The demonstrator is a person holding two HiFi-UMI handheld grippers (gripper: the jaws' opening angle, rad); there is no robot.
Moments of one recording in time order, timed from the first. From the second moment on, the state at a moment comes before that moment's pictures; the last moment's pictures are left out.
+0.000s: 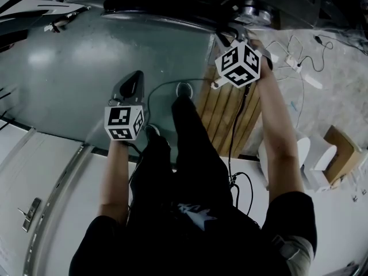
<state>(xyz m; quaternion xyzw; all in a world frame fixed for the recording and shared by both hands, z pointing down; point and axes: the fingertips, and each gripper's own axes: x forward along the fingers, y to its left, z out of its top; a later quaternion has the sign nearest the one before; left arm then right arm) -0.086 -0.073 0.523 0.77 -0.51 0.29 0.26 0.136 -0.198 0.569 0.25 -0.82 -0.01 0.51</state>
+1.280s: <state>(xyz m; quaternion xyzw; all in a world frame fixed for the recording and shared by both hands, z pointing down) -0.100 -0.067 0.526 0.78 -0.50 0.27 0.27 0.135 -0.199 0.571 0.29 -0.79 0.02 0.54</state>
